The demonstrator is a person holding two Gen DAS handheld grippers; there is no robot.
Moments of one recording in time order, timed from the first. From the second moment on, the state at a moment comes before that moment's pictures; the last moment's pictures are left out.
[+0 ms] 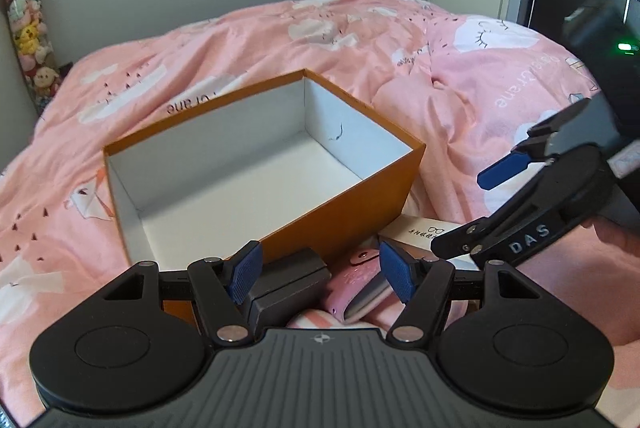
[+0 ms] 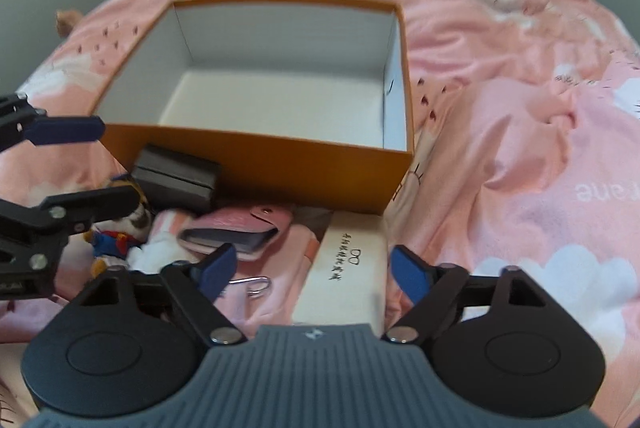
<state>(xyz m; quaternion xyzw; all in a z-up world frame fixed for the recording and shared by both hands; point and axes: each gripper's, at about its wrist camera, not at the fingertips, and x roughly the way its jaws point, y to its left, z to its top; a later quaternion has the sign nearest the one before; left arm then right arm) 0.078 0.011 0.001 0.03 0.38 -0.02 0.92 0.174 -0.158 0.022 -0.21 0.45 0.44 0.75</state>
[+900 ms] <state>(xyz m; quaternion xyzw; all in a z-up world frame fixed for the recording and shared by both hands) 0.124 0.018 -0.042 -0.04 0.48 -0.03 0.88 0.253 -0.115 -0.073 -0.21 0.65 0.37 0.63</state>
